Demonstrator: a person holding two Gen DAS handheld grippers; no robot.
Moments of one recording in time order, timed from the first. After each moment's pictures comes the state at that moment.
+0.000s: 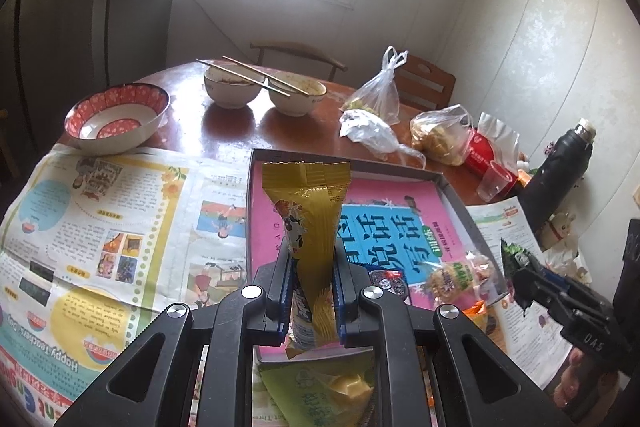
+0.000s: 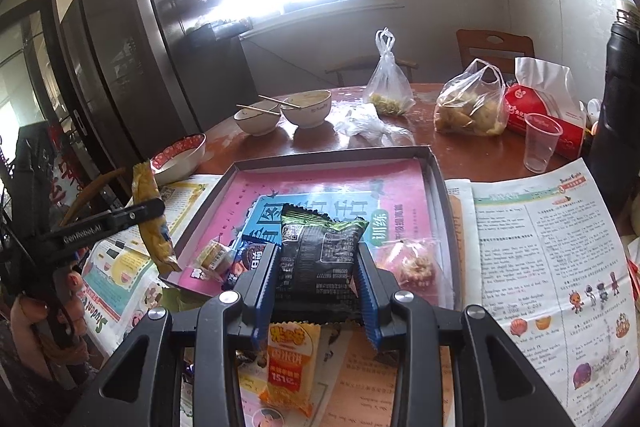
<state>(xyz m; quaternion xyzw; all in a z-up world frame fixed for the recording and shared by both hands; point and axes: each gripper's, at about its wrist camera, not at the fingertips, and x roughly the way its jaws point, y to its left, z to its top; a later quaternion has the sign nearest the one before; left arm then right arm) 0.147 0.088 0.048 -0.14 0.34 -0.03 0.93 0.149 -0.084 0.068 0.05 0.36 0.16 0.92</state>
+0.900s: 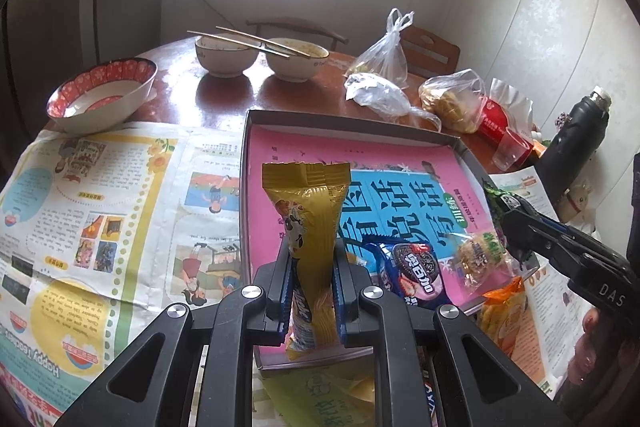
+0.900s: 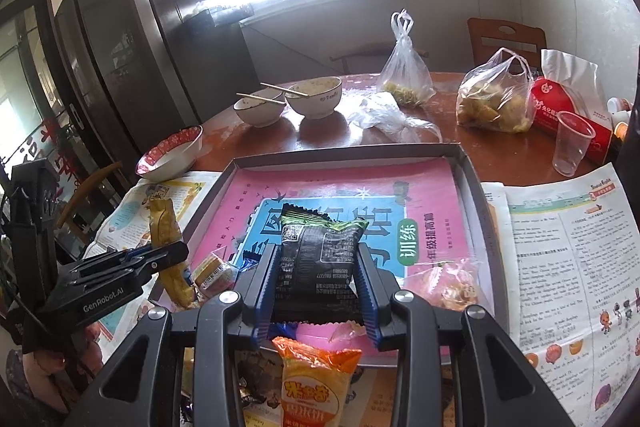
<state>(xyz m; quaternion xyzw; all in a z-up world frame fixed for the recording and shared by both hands) 0.166 0.081 0.010 -0.12 0.38 -0.03 0.92 0.191 -0.055 0.048 0.05 0.38 0.16 0.91</state>
